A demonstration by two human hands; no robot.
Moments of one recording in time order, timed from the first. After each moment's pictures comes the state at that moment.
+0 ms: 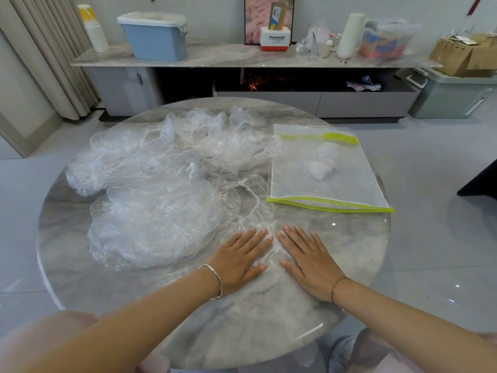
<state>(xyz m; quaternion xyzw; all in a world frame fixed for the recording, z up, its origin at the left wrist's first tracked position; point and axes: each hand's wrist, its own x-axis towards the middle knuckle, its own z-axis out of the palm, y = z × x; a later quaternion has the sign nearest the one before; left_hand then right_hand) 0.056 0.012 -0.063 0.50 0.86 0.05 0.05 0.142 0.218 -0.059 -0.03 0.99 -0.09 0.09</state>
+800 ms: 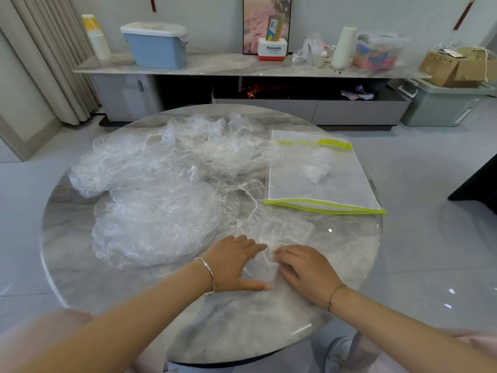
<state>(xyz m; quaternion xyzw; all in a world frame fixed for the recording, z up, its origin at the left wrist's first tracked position) 0.065 0.003 -0.024 0.51 0.86 0.07 0.05 0.155 0.201 -0.042 -0.12 0.98 -0.15 -0.10</state>
